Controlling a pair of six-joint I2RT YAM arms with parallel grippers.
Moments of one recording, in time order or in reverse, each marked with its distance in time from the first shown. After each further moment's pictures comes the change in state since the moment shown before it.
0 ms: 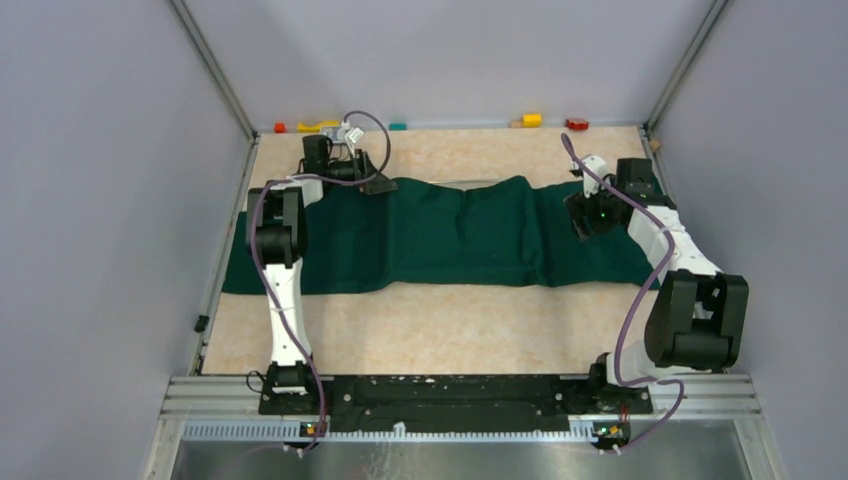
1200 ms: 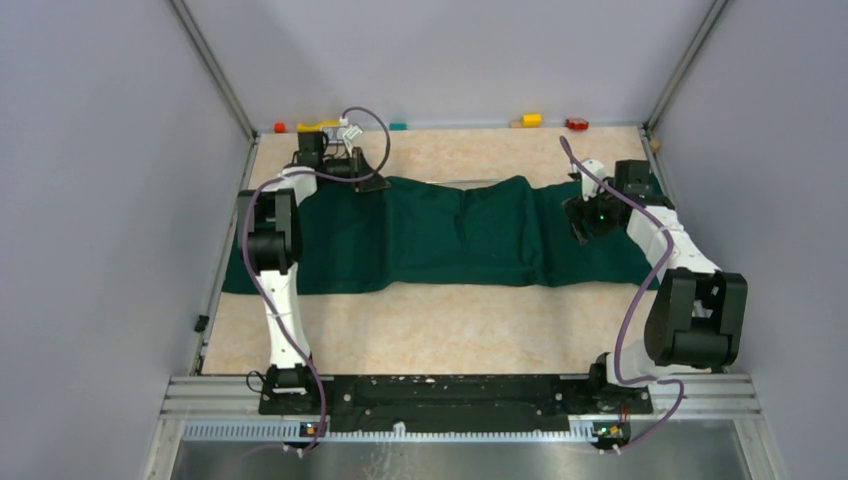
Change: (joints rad) left arm 0.000 -0.099 -0.007 -0.262 -0.003 0.255; right arm 0.002 0.008 -0.010 -0.015 -0.003 0.000
